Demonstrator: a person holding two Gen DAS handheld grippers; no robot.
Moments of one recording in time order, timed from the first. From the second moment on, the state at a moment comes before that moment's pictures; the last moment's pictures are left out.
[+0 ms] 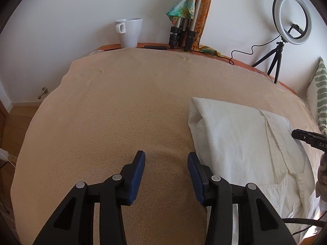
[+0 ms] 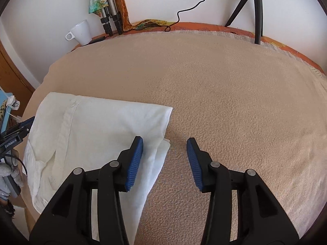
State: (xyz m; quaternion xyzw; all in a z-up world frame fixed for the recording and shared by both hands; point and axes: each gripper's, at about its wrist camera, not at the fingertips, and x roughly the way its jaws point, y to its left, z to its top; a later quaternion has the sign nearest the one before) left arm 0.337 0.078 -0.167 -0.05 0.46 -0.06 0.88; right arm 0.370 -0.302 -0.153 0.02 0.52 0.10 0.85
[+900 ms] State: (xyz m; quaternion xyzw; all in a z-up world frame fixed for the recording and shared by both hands) left arm 0.300 0.103 -0.180 -0.40 0.47 -0.16 0.77; right arm 0.283 -0.367 -0.171 0.32 0.51 0.18 0.78
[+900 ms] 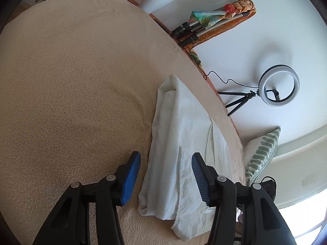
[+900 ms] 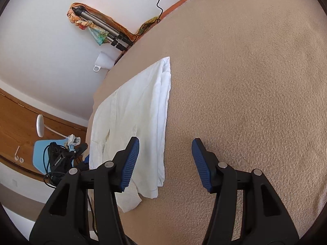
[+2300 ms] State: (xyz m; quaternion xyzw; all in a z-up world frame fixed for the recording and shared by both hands) left arm 0.249 -0.032 -0.050 -0.11 0.36 -0.19 0.91; right arm 0.259 -0.307 -0.038 0.08 0.43 0.19 0.88
